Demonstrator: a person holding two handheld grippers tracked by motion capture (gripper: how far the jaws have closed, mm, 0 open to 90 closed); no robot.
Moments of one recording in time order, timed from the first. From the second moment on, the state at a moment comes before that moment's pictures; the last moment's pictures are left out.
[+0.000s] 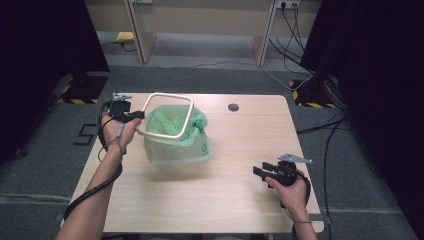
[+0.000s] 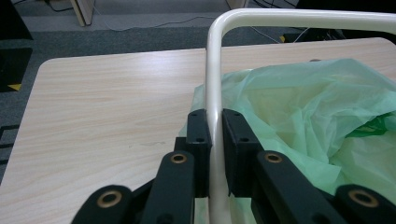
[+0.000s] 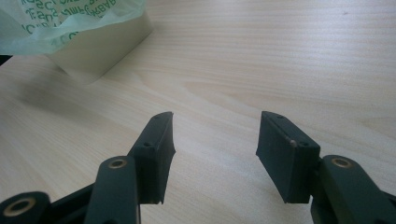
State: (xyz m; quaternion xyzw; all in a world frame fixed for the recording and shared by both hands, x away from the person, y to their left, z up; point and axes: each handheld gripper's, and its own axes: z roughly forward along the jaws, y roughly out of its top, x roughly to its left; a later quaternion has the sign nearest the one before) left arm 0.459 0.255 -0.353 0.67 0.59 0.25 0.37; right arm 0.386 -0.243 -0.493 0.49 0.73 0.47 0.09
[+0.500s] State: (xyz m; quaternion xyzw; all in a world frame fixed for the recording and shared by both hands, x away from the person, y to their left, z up) left arm 0.460 0.247 -0.356 0.68 0.59 0.25 0.37; right arm 0.387 -0.241 -0.491 0.49 0.73 0.47 0.09
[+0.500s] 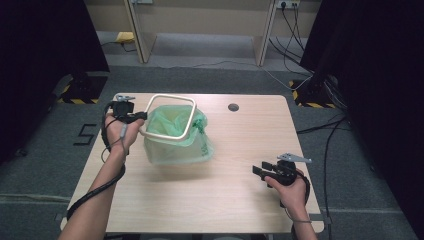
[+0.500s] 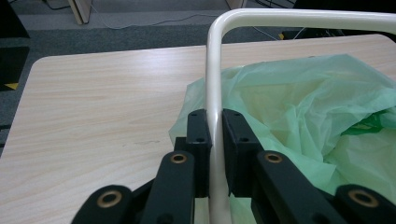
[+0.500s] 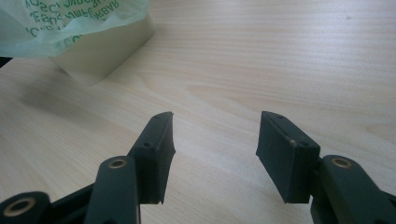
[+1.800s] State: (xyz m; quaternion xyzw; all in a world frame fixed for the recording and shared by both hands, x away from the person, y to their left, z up) left arm 0.462 0.233 -0.368 0.70 0.58 0.24 0.35; right arm 0.407 -0.196 -0.448 0.43 0.75 0.50 0.10
